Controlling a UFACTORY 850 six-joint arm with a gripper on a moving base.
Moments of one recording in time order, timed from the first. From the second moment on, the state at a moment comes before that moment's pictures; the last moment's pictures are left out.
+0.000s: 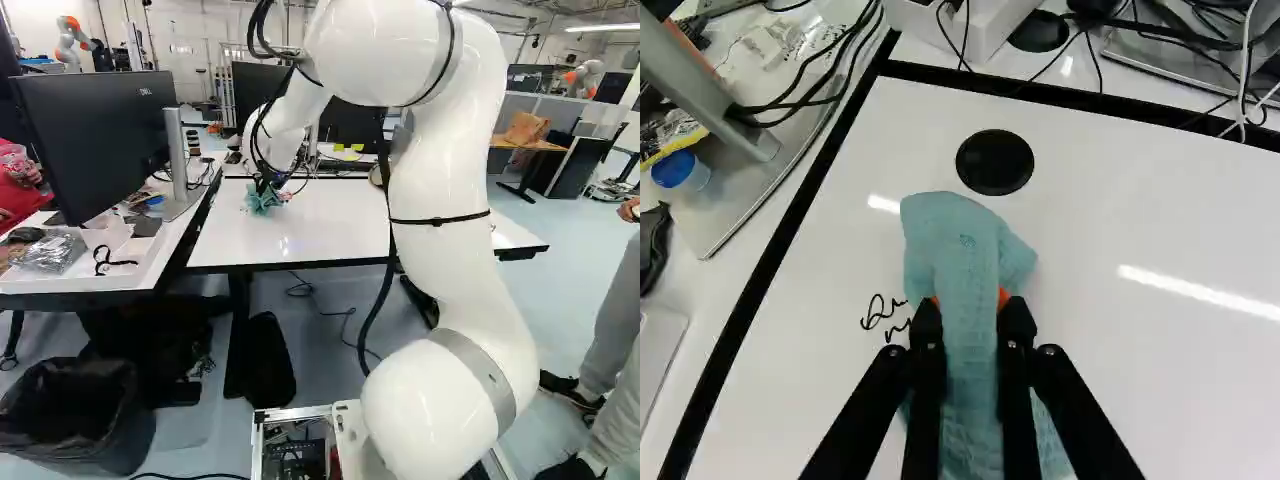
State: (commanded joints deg) arm 20.4 -28.3 -71.5 4.0 -5.4 0.0
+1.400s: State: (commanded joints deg) arm 19.3 -29.6 -73.2 4.0 -10.5 0.0
